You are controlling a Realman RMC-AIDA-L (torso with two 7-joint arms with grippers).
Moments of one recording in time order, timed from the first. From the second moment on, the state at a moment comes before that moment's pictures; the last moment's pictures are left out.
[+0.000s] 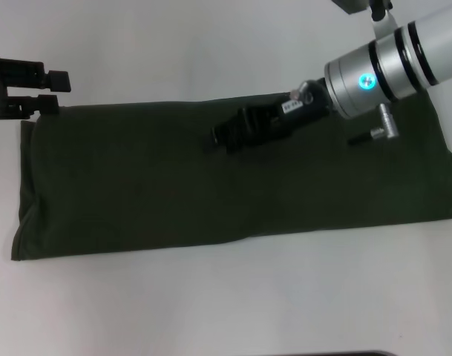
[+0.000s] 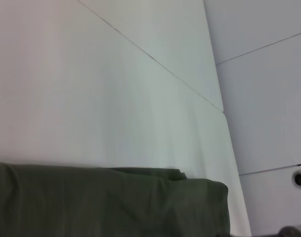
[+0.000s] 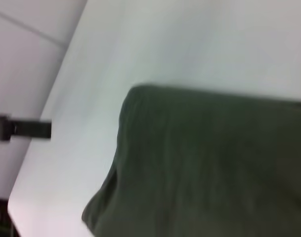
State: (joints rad) left arm -0.63 -1.90 0.42 0.76 2.32 1.84 -2.55; right arm 0.86 2.06 -1.16 -0.51 -2.04 -1.32 2.50
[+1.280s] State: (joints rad) left arm -0.64 -1.90 0.41 0.76 2.32 1.83 -2.55; right arm 0.88 2.10 -1.08 -0.52 -2.17 -1.26 2.52
